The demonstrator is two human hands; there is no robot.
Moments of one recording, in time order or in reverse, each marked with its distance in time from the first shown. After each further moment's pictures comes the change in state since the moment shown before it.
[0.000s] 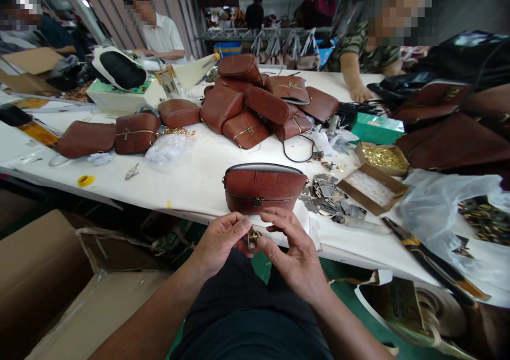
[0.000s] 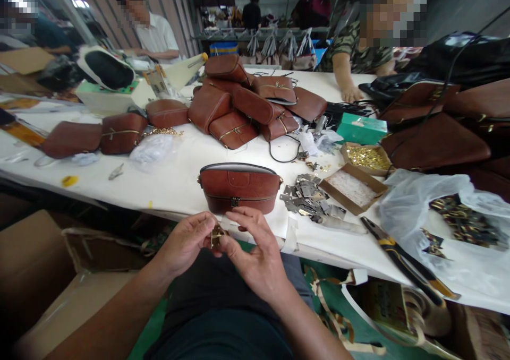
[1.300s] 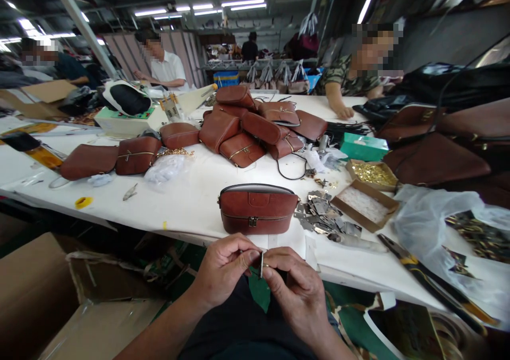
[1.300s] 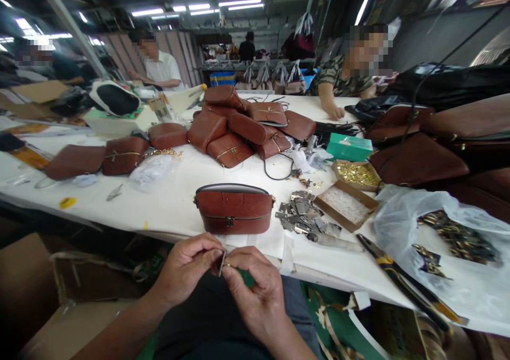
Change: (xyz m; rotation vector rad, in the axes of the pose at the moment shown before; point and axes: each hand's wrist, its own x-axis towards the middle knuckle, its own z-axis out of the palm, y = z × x) left_hand 0.001 0.011 0.021 0.443 0.007 0.290; right_hand -0.017 0.004 -0.010 -0.054 0.031 -0.215
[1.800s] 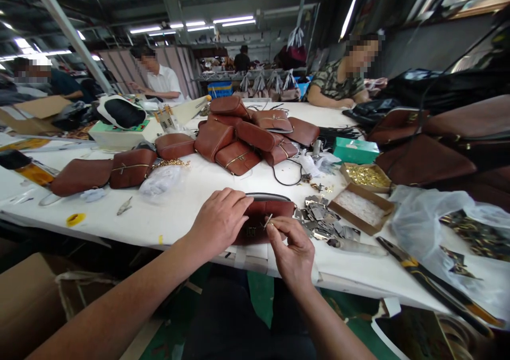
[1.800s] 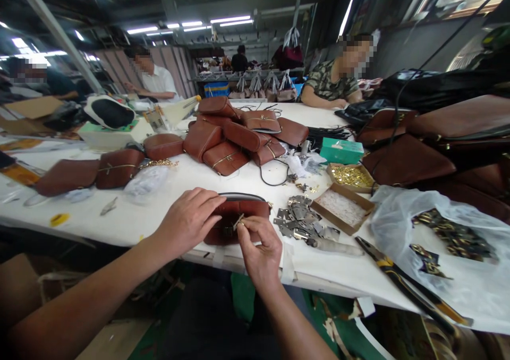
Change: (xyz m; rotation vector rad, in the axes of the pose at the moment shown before) left_hand 0.091 0.042 -0.040 1.405 -0.082 0.582; right_hand 0.062 0.046 0.006 -0.189 0.410 -0.067
